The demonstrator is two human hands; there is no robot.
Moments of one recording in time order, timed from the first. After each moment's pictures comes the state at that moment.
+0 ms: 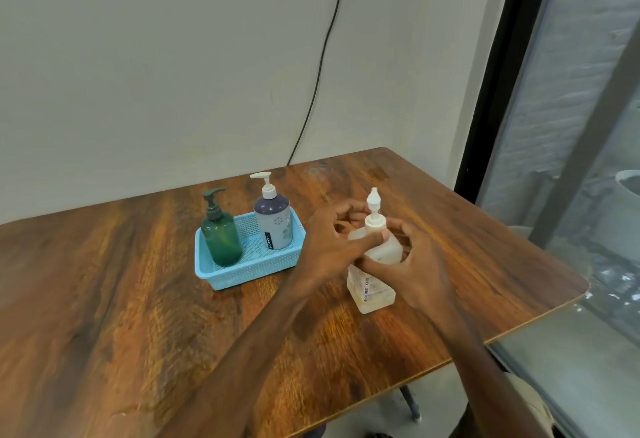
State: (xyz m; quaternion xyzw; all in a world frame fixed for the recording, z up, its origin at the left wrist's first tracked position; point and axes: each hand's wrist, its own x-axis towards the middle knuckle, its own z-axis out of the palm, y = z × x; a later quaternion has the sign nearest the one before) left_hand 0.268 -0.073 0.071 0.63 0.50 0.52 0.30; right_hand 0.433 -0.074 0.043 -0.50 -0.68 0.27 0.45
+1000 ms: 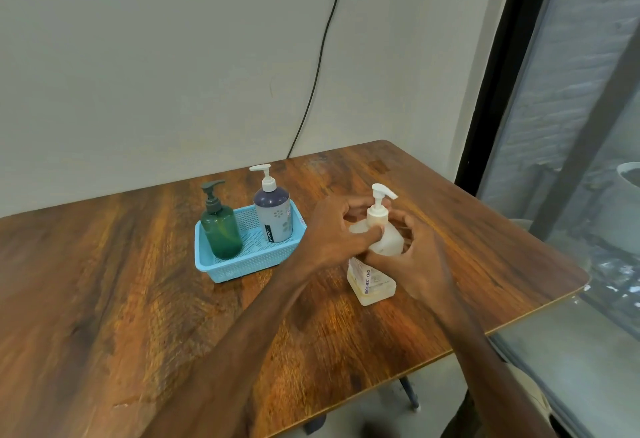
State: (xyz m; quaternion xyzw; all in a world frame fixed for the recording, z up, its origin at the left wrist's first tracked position) left_hand 0.261 -0.062 0.074 0.72 0.48 0.43 0.26; right_hand 0.432 -0.073 0.041 -0.48 -0.68 0.30 0.47
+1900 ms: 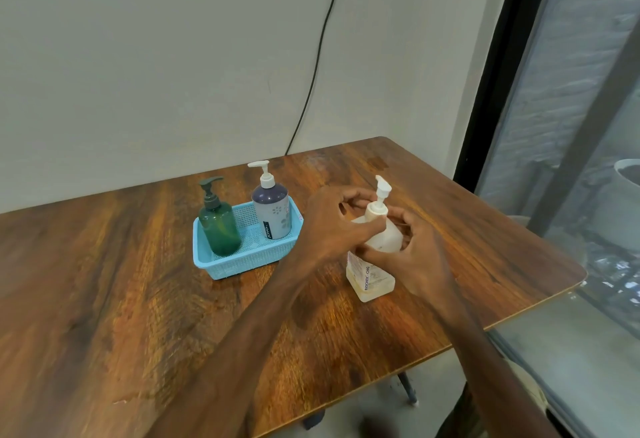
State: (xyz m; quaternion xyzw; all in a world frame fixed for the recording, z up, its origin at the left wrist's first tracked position) left_hand 0.264 -0.064 0.079 0.70 0.50 0.47 0.20; right_hand 0.432 -0.073 0.042 -0.49 -0.67 0.32 0.46
